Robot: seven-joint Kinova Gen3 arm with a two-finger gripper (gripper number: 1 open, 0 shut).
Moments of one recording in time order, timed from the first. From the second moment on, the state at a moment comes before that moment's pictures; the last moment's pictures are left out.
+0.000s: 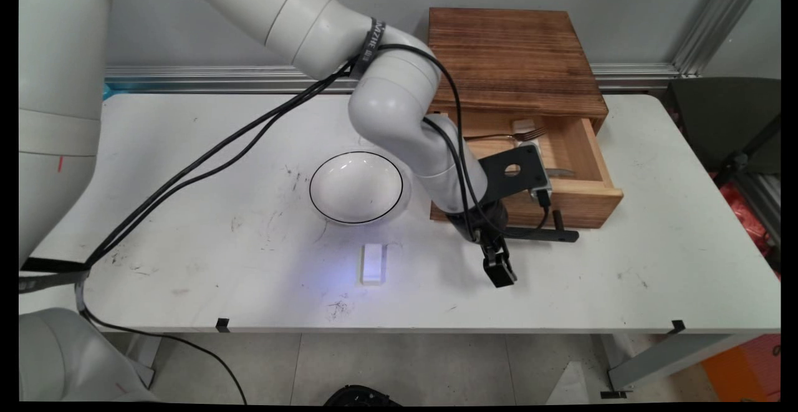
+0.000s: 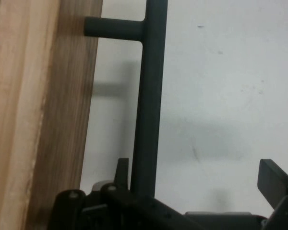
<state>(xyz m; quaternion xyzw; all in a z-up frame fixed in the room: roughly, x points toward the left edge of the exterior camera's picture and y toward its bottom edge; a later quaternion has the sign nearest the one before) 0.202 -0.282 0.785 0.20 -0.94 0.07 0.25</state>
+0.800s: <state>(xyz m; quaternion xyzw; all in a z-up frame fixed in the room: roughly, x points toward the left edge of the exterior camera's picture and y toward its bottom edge) 0.192 -0.248 0.785 0.19 -0.95 0.08 0.25</state>
